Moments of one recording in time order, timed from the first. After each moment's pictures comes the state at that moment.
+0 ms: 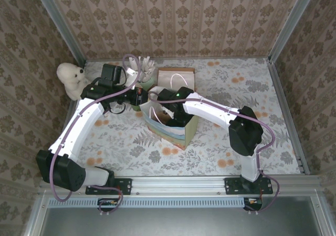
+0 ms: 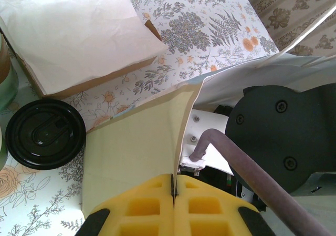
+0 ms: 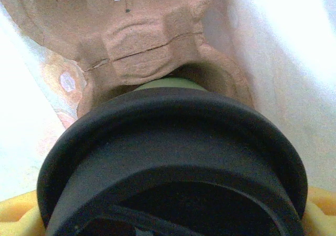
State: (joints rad) left arm -0.36 1.33 1.32 -0.83 0.63 -0.08; right arm 0.82 1.95 1.66 -1.26 0.04 0.16
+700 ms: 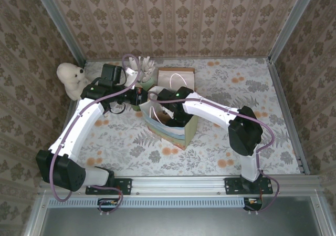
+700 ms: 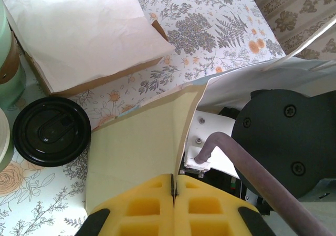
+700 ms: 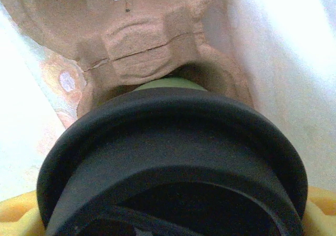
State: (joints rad) left arm -0.36 1.33 1.32 -0.83 0.60 -0.10; right arm 0.82 1.96 1.66 -1.26 0.04 0.16
